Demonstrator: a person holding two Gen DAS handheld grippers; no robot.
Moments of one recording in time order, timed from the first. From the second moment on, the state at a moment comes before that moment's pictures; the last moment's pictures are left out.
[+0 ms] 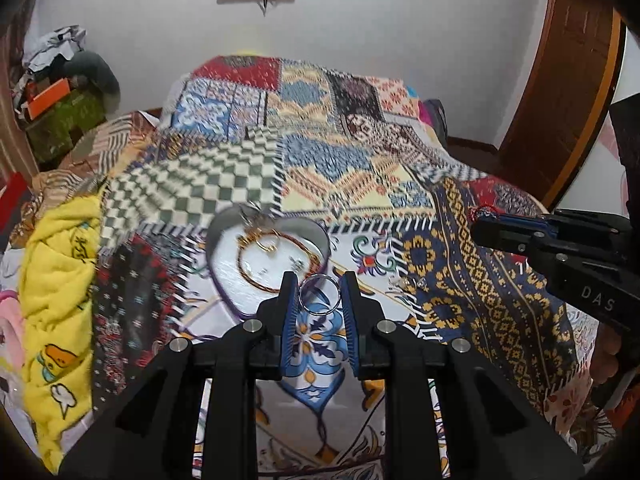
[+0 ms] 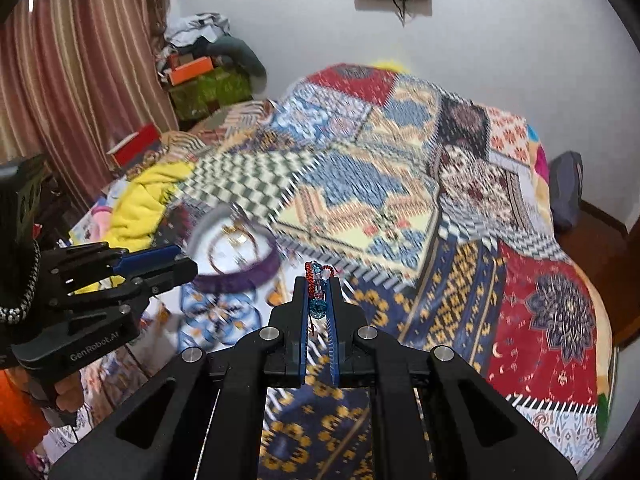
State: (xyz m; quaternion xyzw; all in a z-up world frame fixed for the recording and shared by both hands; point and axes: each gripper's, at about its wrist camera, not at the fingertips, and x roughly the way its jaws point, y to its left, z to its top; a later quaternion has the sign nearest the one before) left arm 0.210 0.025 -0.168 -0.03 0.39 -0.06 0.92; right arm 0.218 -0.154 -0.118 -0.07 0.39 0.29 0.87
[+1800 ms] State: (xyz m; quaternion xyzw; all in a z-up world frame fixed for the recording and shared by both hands) left arm 0.262 0.084 -0.194 -0.07 0.40 -0.04 0.91; right arm 0.275 -0.062 -0.184 -0.07 0.46 0.37 0.80
